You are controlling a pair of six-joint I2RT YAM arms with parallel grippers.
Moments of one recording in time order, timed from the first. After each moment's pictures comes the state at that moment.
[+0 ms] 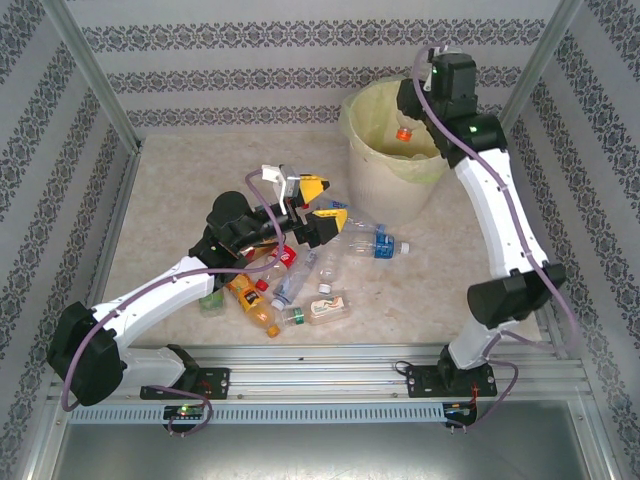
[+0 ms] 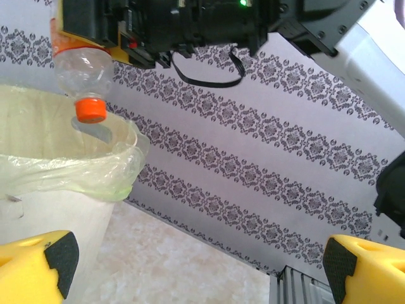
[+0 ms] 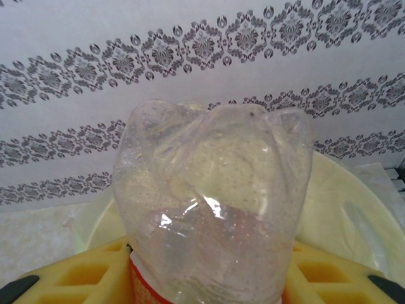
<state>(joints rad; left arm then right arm) -0.65 1.27 0.91 0.52 0.50 -0.39 0.24 1.73 2.07 -0.73 0.16 0.30</state>
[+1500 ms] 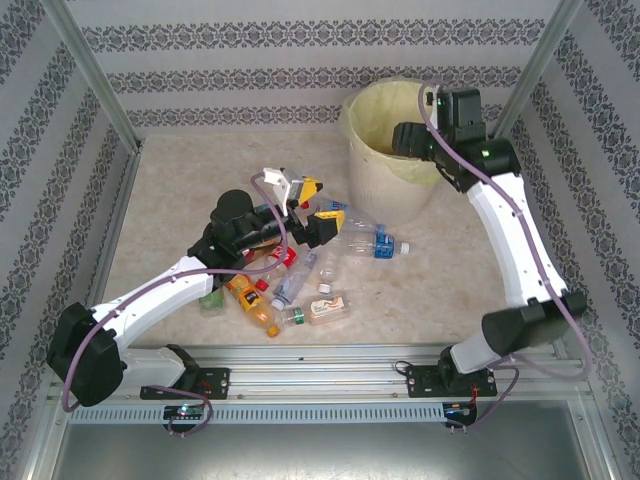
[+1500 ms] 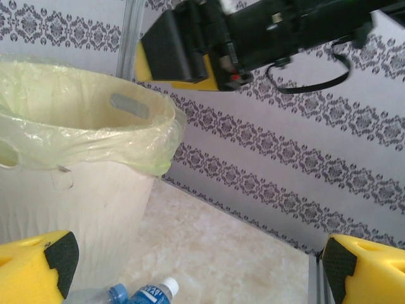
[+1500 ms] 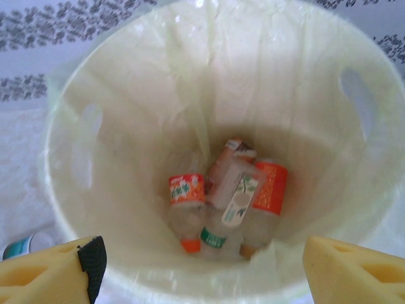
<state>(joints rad) -0.63 1.27 0.91 0.40 0.44 -0.27 0.24 1.49 1.78 -0.91 0.07 0.27</state>
